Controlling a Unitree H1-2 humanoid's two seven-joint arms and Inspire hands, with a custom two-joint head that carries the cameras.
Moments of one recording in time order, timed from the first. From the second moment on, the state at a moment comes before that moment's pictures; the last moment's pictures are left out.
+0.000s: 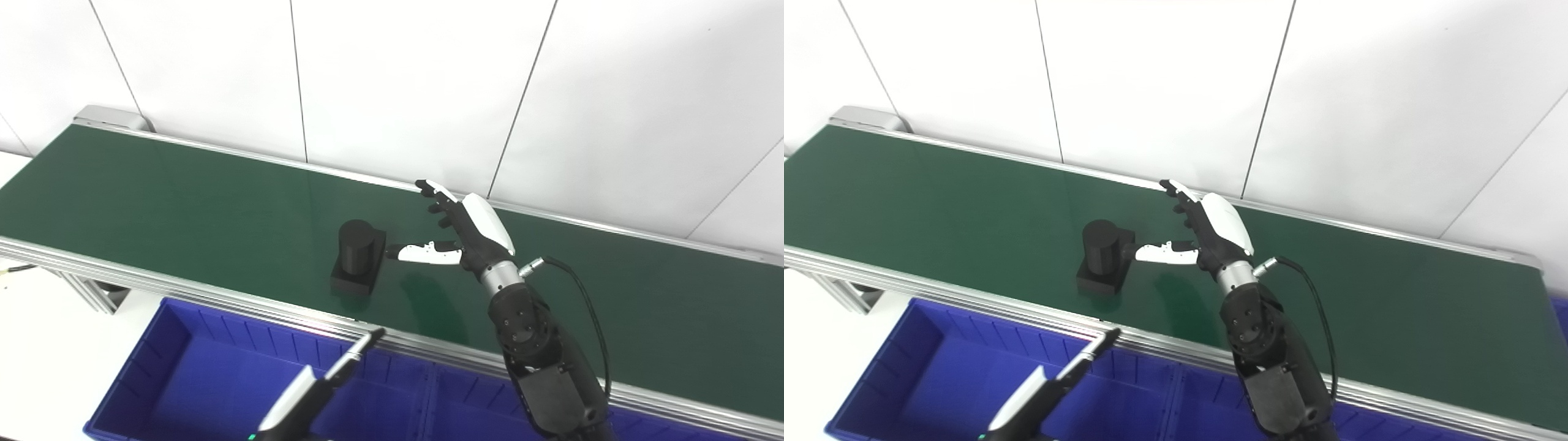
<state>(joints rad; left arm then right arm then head) 0.39 0.24 -0.32 -0.10 0.24 -0.41 -0.10 -0.48 -0.02 0.36 0.25 -0.57 0.18 0.11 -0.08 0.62</state>
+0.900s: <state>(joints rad) 0.41 0.18 -0.32 -0.08 0.25 -0.41 -0.11 -0.53 0.05 0.43 0.53 -0.56 0.08 -0.04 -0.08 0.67</state>
